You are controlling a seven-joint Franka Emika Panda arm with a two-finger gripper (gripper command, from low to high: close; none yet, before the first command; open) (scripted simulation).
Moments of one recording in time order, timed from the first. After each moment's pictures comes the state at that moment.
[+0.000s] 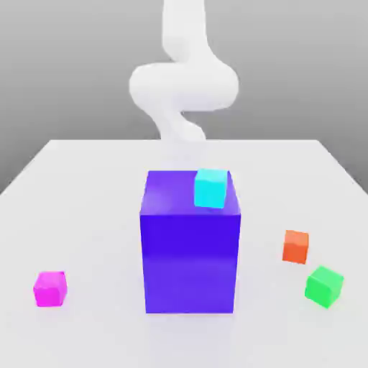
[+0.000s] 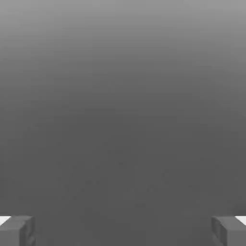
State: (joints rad) arm -0.05 -0.71 -0.01 -2.33 0.00 2.35 0.88
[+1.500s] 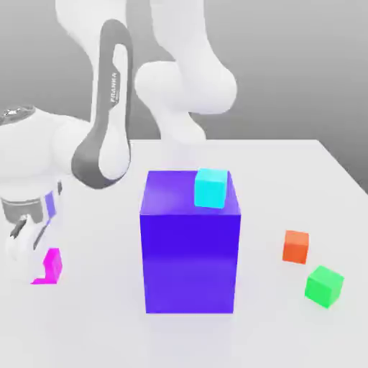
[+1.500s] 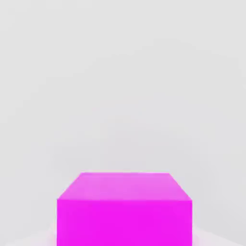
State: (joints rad) arm -0.46 0.15 -0.09 -2.57 0.07 2.80 1.57
